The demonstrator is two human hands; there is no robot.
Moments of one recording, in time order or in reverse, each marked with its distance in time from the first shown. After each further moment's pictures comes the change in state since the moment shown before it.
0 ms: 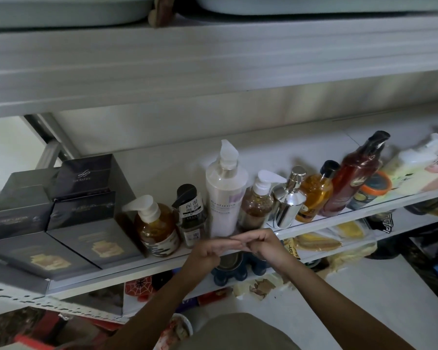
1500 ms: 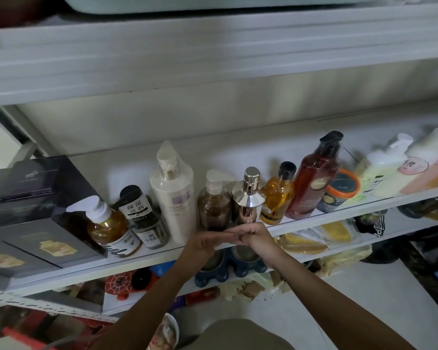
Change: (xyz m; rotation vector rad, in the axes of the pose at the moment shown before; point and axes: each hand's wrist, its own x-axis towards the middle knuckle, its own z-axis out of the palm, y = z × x) left_hand 0.054 -0.001 0.068 0.163 0.101 -0.025; right_hand 0.000 0.013 -0.076 0.019 0.016 -0.014
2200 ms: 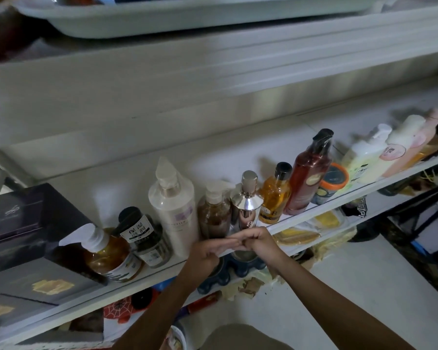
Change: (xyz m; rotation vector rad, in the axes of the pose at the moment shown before) left_hand 0.006 -0.003 -0.011 -0.005 -0.200 0.049; right_hand -0.001 0.007 0.007 -0.072 0.117 -0.054
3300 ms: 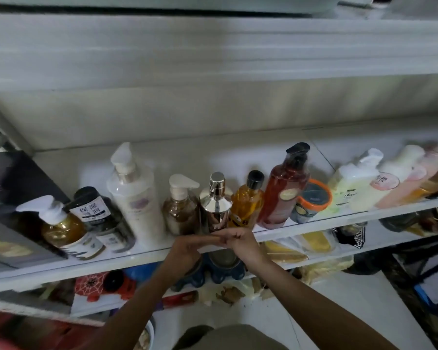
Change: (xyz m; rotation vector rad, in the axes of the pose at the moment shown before) left_hand 0.027 0.015 0.046 0.189 0.221 0.020; right_hand 0.012 0.004 -0.046 0.031 -0.062 0.071
